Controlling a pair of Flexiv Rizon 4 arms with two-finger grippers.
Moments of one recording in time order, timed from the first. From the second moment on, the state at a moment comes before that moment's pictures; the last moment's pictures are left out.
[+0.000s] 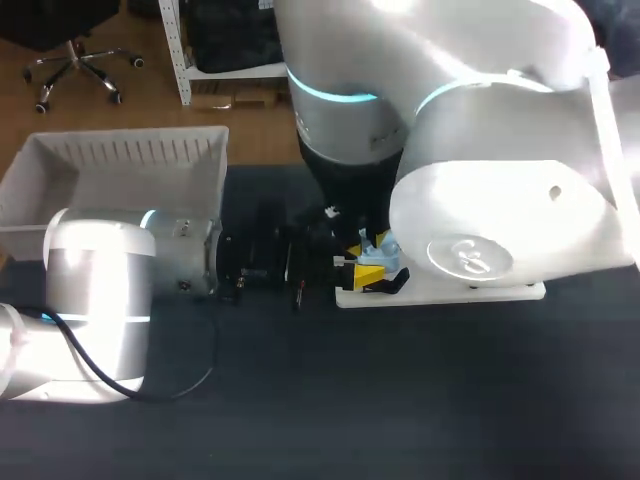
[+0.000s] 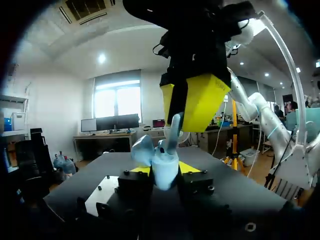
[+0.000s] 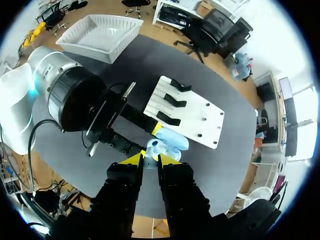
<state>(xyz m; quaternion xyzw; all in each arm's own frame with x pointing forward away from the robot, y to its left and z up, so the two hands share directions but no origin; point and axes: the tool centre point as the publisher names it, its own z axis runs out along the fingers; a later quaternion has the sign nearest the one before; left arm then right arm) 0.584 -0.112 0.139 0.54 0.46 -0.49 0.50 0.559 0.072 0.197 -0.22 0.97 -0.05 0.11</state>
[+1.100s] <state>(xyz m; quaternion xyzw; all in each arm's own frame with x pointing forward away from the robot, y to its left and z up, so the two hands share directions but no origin) 0.584 -0.112 0.139 0.54 0.46 -0.49 0.50 0.565 0.067 0.190 -0.22 0.97 -0.06 0.11</state>
